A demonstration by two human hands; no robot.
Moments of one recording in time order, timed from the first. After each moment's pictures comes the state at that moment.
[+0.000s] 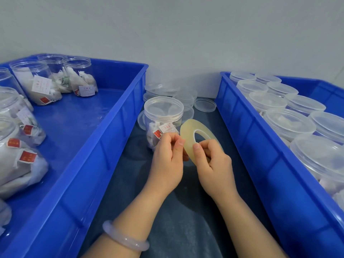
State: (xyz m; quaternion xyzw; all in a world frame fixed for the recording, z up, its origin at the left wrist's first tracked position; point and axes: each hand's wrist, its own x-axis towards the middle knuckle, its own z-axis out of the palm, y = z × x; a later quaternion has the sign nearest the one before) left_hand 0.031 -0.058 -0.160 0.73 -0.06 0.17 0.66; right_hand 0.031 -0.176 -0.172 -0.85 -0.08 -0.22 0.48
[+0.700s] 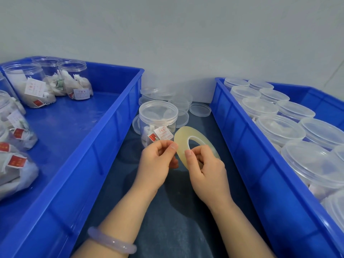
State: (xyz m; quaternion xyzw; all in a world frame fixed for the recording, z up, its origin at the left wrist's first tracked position) left_hand 0.044 -0.050 -0.164 0.66 0.02 0.08 0.75; right_hand 0.029 -0.176 -0.169 -0.87 -0.07 -0.21 0.43
